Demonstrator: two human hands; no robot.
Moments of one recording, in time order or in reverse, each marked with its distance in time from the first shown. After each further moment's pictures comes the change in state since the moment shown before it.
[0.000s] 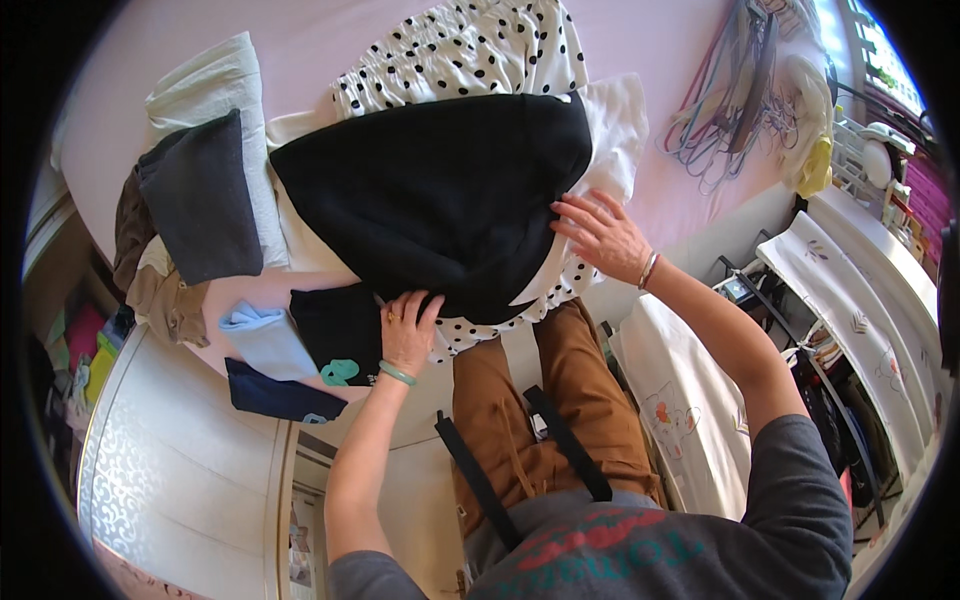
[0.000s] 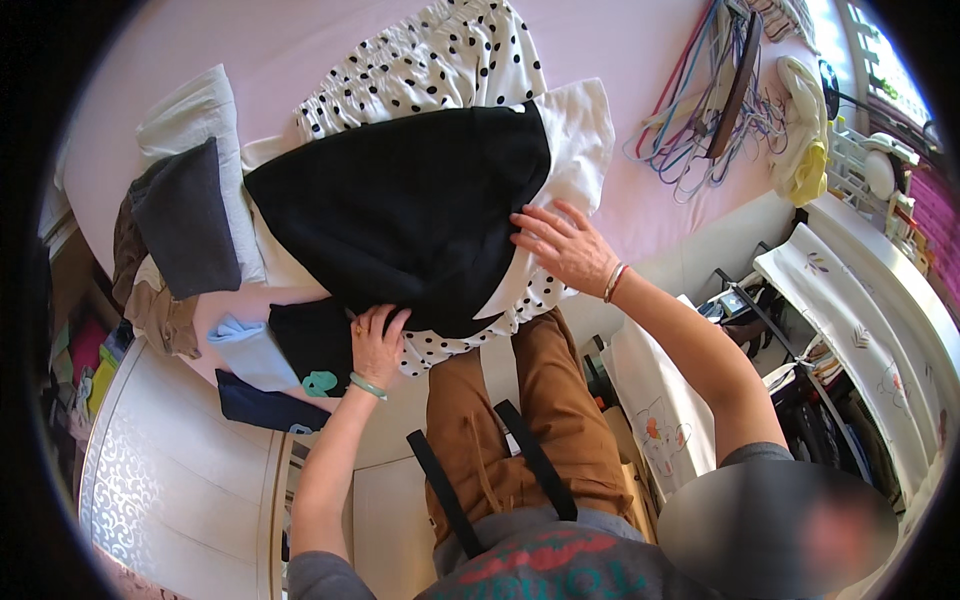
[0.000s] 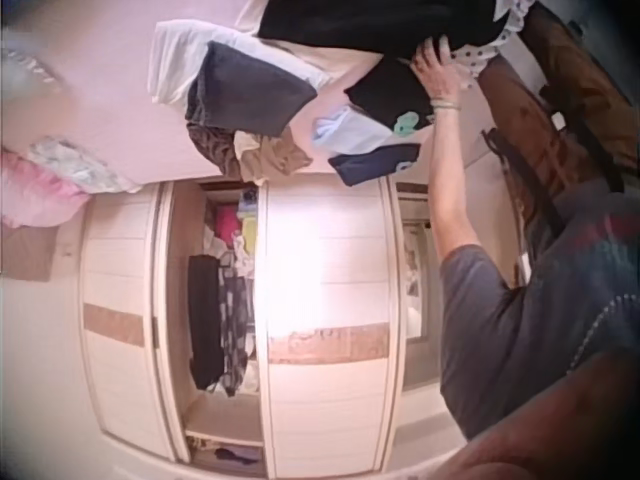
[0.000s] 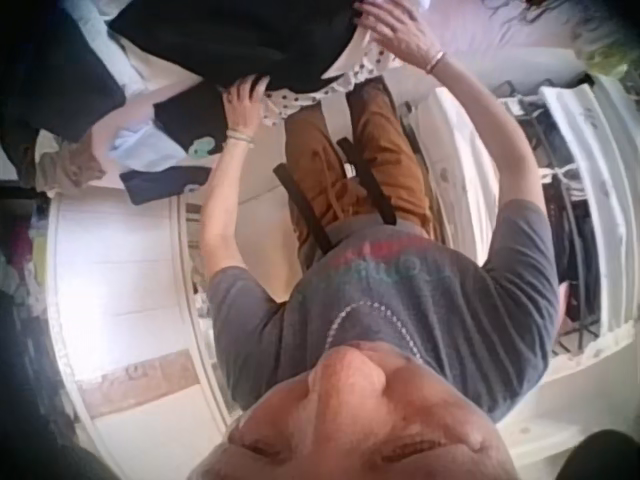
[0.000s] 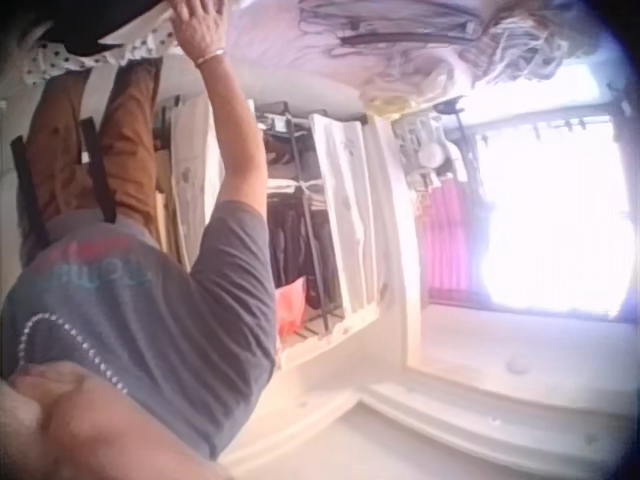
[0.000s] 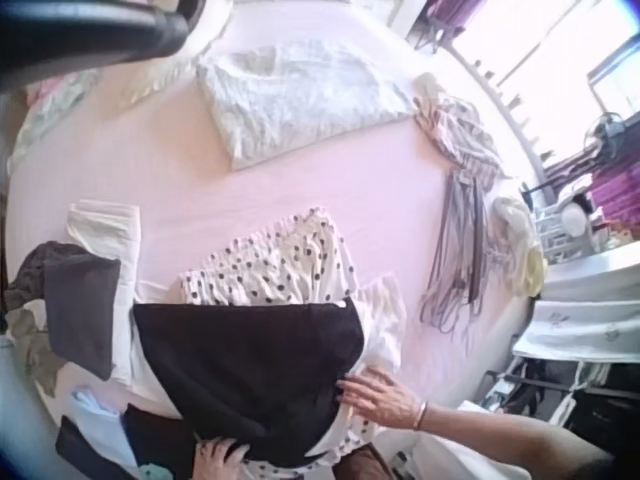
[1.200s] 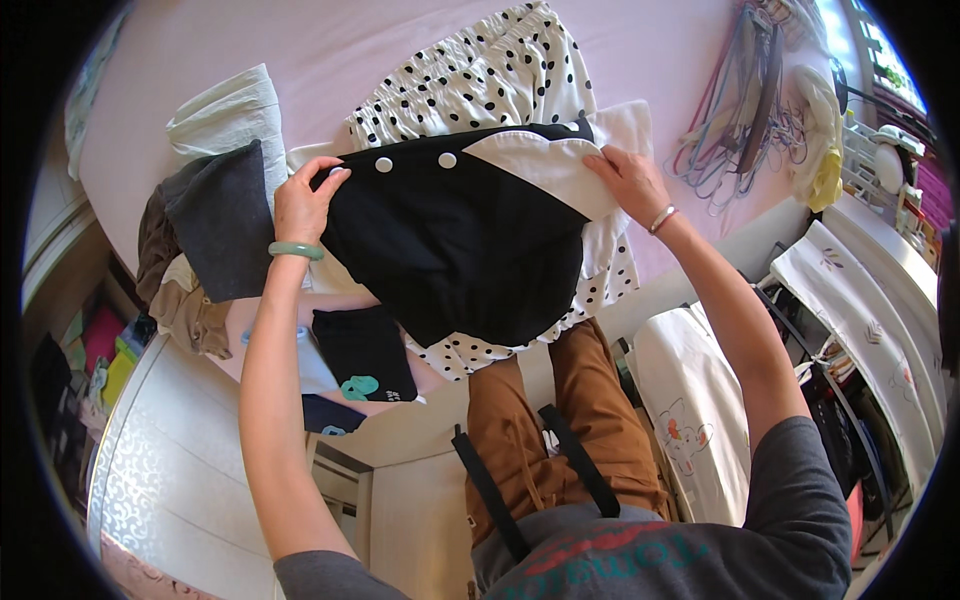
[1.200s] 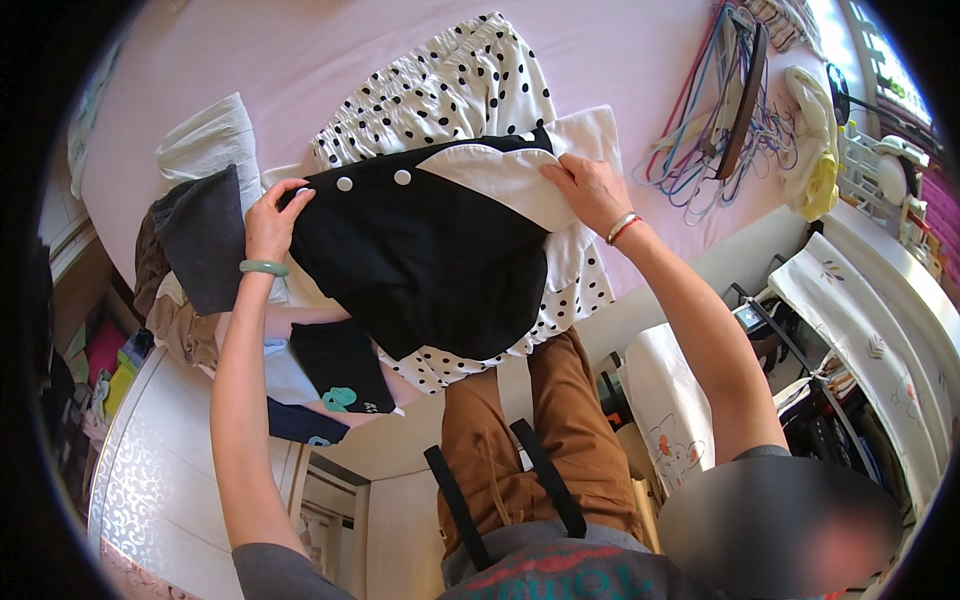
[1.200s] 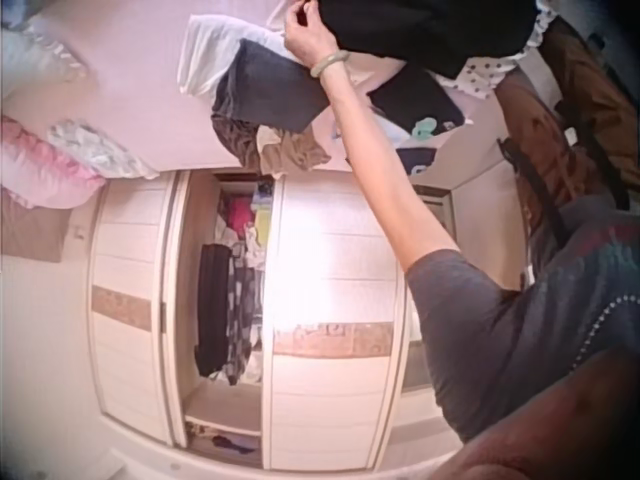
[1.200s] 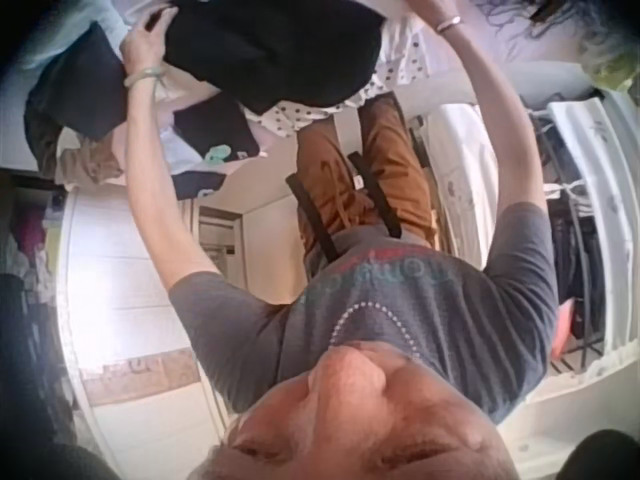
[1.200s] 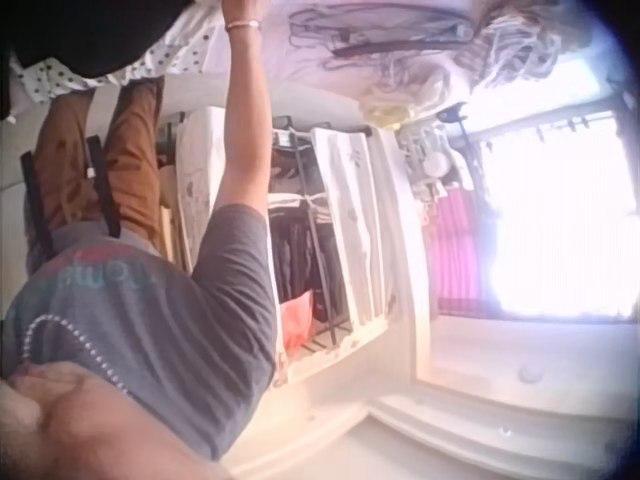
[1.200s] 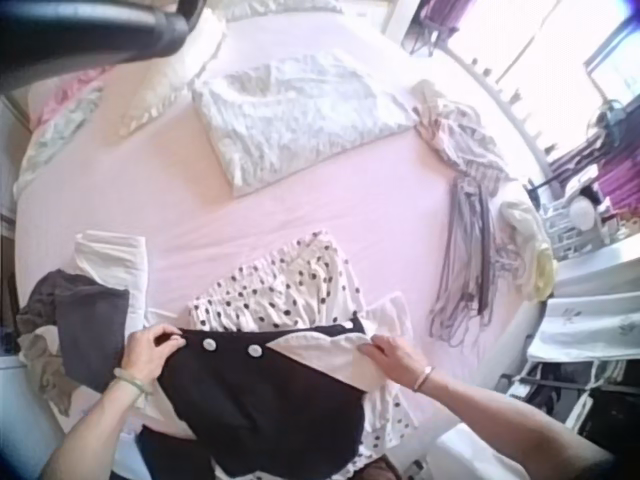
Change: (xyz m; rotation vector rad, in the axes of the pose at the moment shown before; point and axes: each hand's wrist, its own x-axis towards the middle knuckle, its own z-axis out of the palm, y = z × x) left_hand 0.201 -0.132 -0.135 -0.333 0.097 -0.557; right_hand 0.070 0.059 -0.047 0.426 0.182 0.714
